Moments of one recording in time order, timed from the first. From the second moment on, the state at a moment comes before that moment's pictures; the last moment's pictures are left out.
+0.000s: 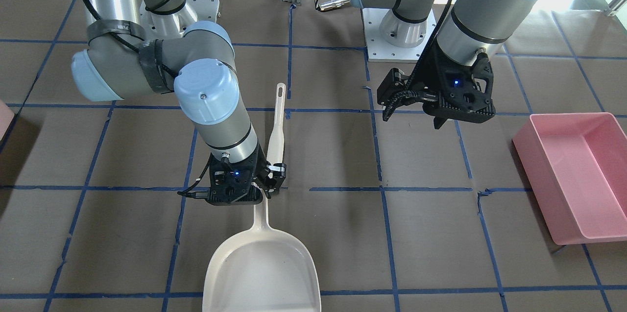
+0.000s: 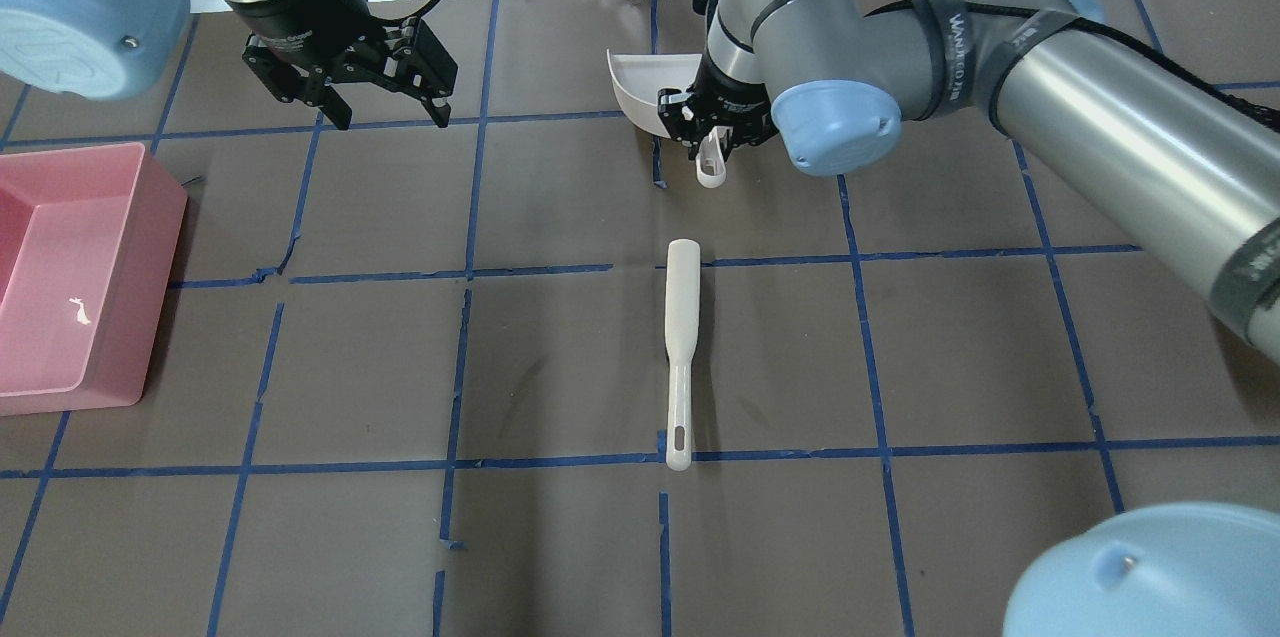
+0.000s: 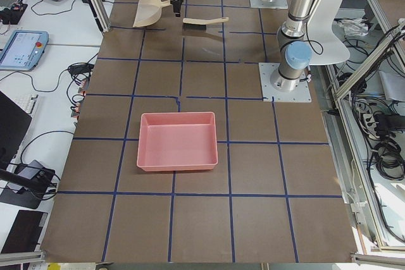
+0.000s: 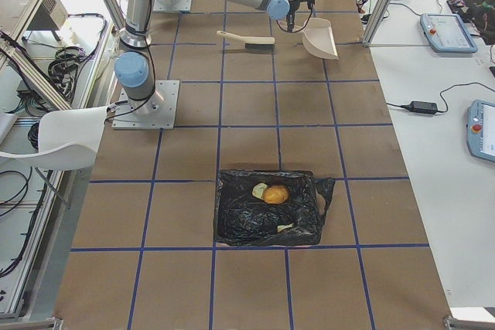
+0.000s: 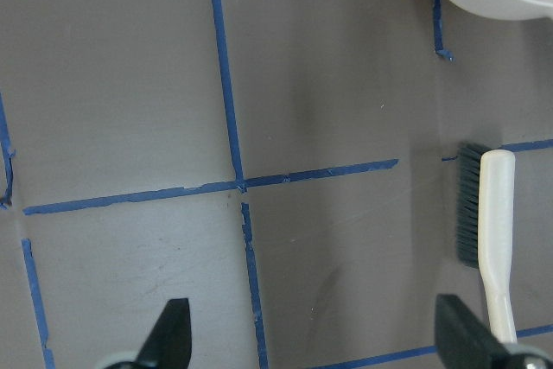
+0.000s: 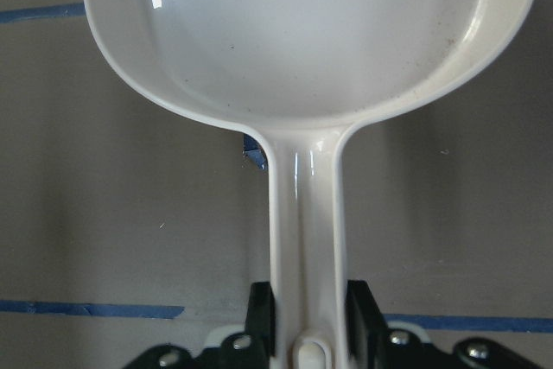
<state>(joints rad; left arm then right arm) -1.57 -1.69 -1.49 -1.50 1.47 0.09 1.81 -1.13 1.56 -2.14 -1.44 0.27</state>
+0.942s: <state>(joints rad) -1.57 -1.69 -1.49 -1.50 1.47 0.10 1.85 -1.09 1.56 -2.16 -1.44 0.21</state>
